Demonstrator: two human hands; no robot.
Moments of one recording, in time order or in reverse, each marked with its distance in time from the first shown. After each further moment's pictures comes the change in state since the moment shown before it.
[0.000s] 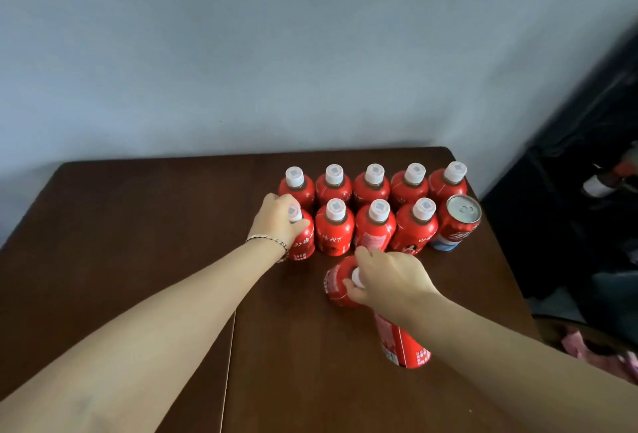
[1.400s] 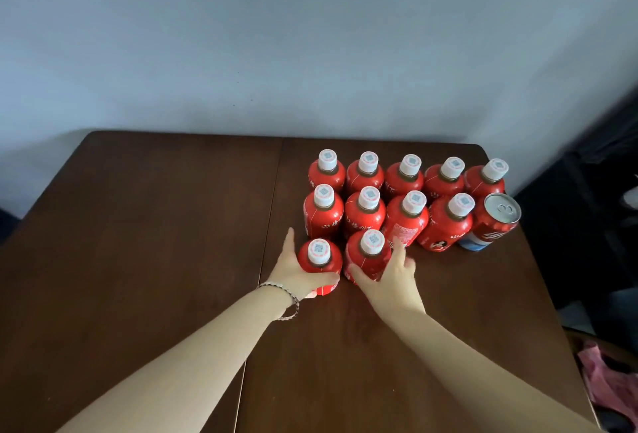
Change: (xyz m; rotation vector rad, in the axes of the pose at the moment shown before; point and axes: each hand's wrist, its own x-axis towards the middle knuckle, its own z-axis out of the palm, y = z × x) left_hand -0.071 -0.056 0.042 -0.812 -0.265 -0.363; right_hand 0.016 -0.037 0.070 0.945 0.076 0.634
